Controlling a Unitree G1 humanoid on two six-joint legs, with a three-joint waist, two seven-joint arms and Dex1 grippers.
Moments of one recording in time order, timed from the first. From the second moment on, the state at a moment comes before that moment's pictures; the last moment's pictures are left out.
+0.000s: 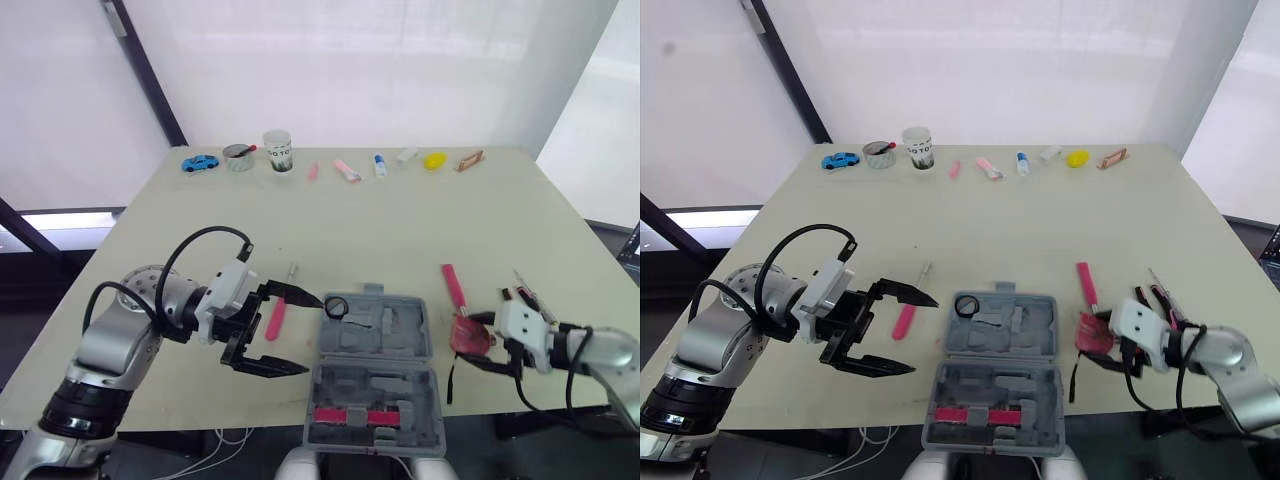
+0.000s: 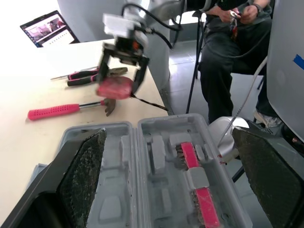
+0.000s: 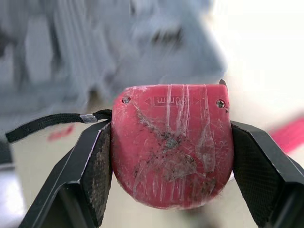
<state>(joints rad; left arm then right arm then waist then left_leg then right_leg) -0.31 0.84 0.00 -0.19 -0.59 0.24 -1.52 -0.15 -0.84 0.07 -0.16 0.20 0.18 1.06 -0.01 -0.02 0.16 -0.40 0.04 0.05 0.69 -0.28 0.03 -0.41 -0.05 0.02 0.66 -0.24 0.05</state>
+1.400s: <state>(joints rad) -0.23 0.90 0.11 -0.11 -0.54 0.23 -1.44 -0.69 -0.59 0.62 0.10 -0.31 0.41 1.09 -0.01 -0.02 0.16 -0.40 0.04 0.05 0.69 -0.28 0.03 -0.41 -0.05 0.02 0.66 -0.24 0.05</state>
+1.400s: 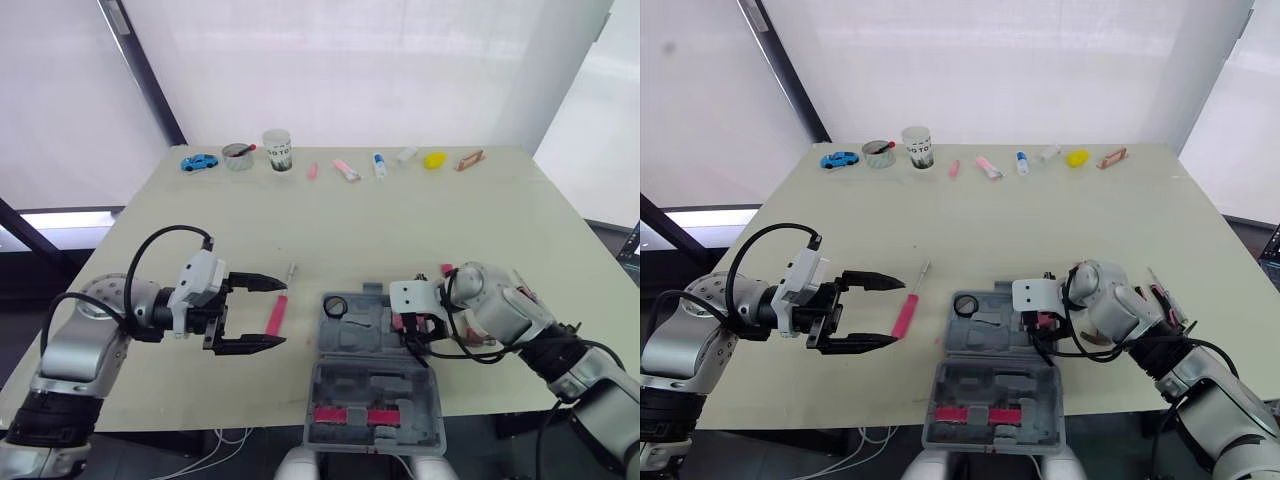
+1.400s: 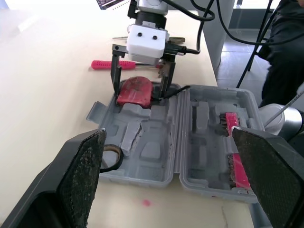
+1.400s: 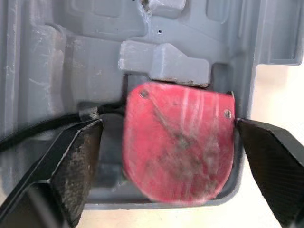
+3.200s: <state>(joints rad) -0.23 0.89 0.11 -0.11 -0.55 0.25 -1.43 -0.42 -0.35 0.15 0.62 0.10 -0.15 0.91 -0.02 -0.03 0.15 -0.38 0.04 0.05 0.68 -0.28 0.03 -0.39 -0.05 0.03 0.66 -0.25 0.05</state>
